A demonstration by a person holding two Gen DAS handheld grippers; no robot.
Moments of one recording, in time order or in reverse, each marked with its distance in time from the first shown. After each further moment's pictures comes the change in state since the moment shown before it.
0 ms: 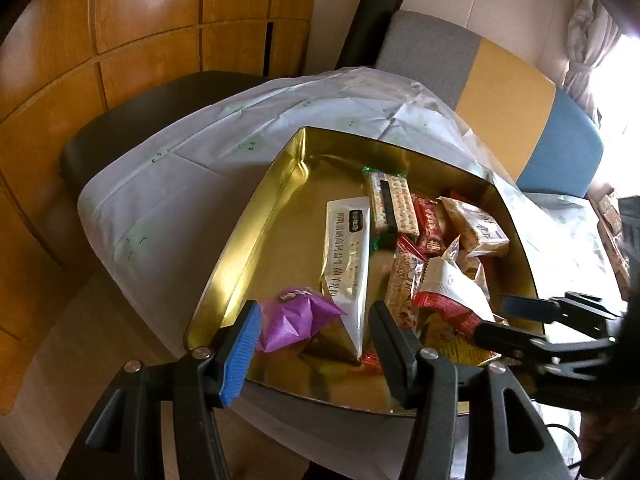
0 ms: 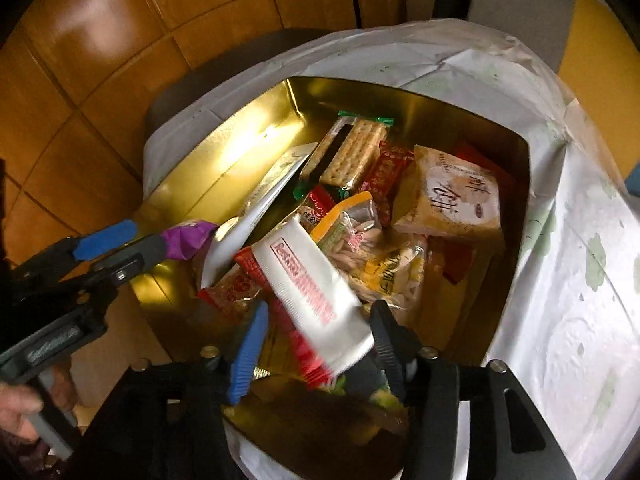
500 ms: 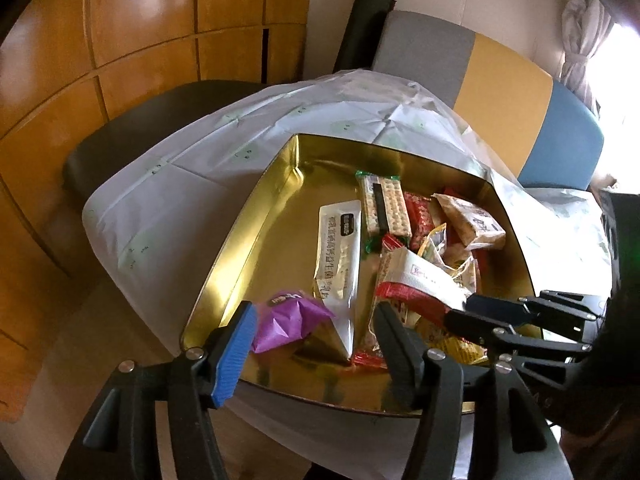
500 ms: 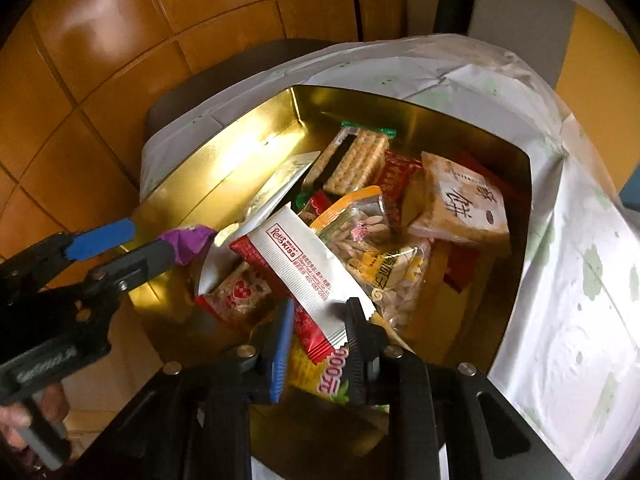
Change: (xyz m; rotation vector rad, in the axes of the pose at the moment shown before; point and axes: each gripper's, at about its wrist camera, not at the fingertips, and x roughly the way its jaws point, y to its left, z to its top) left arm -0.008 -0.012 0.001 0.035 -0.025 0.034; right arm 0.008 0.016 -0.001 -0.046 -0.037 -0.041
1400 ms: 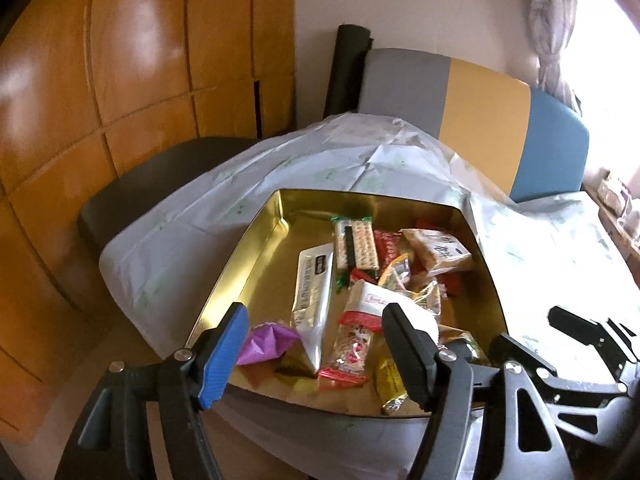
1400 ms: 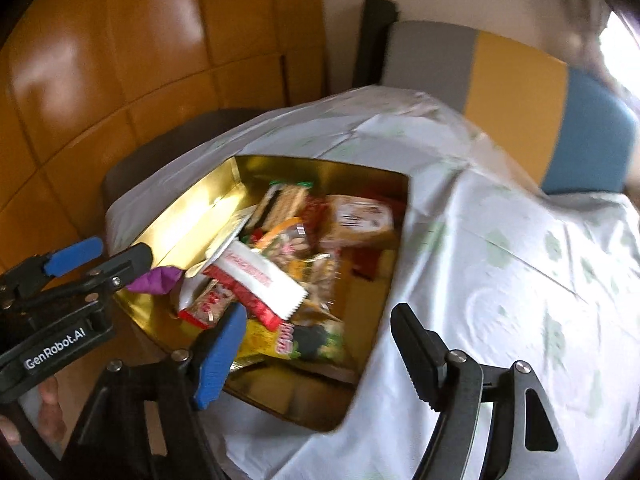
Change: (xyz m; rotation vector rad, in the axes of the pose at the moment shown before) left arm -0.045 -0.043 -0.009 0.088 -0.178 0.046; right arm -0.078 -0.009 -0.052 0.191 -0.270 -0.256
